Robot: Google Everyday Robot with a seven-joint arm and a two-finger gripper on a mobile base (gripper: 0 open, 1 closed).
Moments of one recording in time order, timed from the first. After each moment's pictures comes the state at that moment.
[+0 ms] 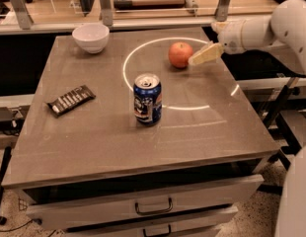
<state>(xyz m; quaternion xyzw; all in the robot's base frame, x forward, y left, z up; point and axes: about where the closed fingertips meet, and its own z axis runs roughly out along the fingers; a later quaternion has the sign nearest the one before) 0.775 -0.173 0.880 -0.47 0.70 0.16 0.51</state>
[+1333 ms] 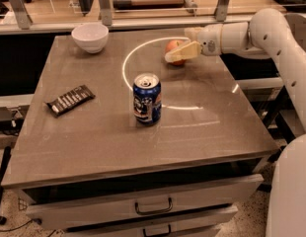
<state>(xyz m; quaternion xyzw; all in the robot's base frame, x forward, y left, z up) 0.758 -0.088 0.887 -0.43 0.67 0.33 0.51</state>
